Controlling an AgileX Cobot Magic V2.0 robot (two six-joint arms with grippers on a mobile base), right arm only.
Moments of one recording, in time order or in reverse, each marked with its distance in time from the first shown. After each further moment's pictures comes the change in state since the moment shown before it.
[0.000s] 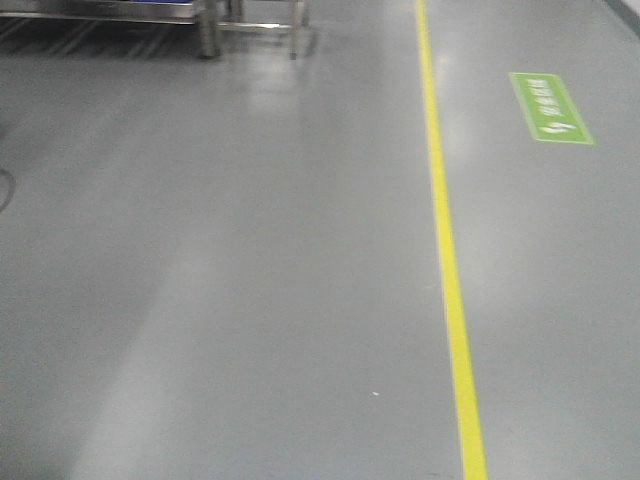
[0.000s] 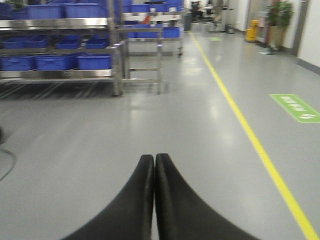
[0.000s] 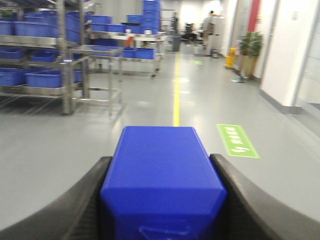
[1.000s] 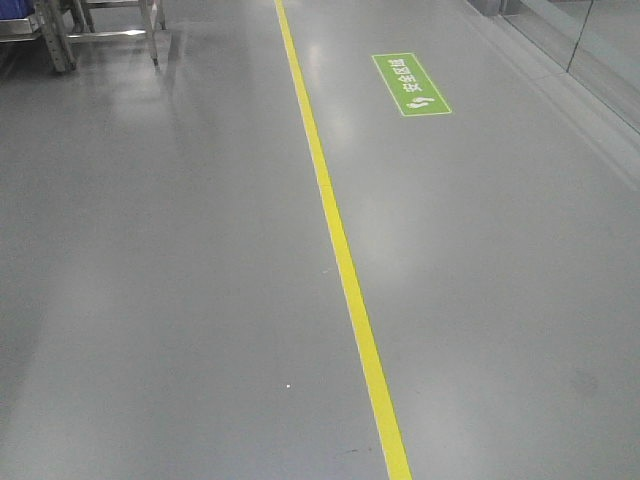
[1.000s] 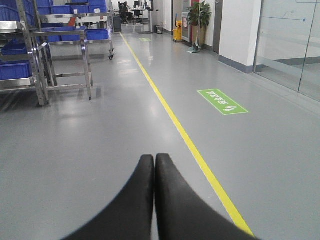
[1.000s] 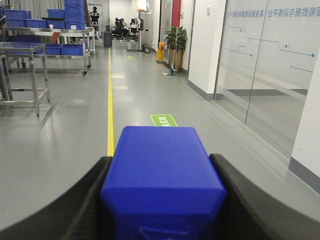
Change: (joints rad) arm 0.000 0.000 0.000 0.000 0.000 0.000
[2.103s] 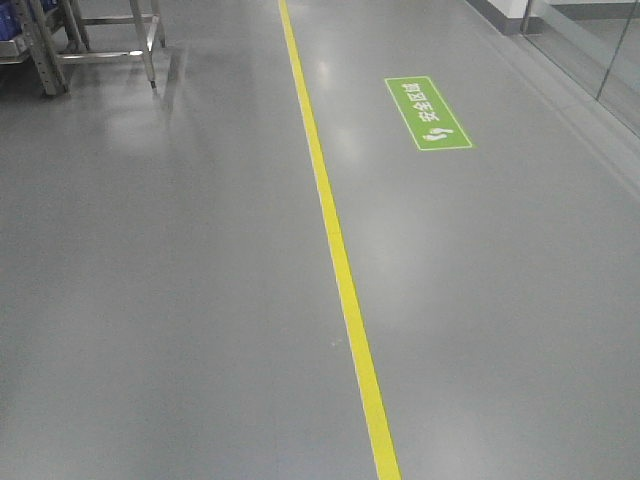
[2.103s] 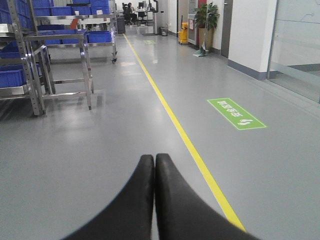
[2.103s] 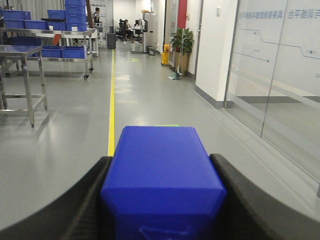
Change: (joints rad) arm 0.000 0.000 0.000 0.000 0.000 0.000
